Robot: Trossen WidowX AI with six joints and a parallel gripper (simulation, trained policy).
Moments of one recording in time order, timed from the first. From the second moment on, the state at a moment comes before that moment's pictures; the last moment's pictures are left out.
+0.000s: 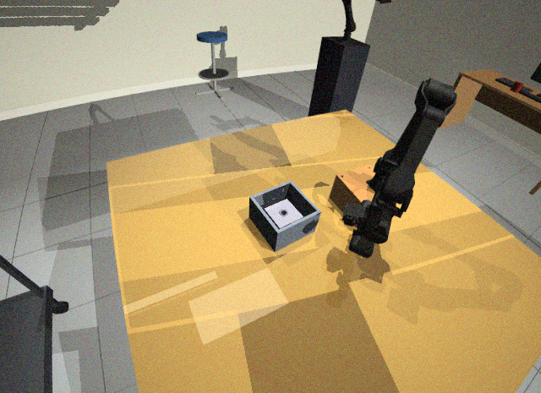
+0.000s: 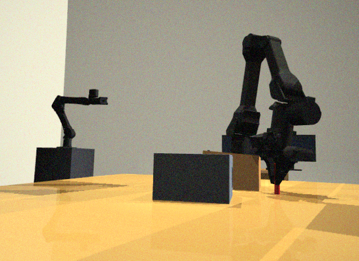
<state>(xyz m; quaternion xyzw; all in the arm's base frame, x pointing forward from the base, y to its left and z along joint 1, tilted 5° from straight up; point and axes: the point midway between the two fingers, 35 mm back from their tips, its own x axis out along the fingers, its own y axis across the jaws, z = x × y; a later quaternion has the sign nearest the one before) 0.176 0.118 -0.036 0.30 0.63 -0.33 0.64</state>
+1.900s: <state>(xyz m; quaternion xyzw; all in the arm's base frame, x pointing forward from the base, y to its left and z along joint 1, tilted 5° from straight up) 0.323 -0.024 0.077 0.29 0.51 -0.38 0.71</state>
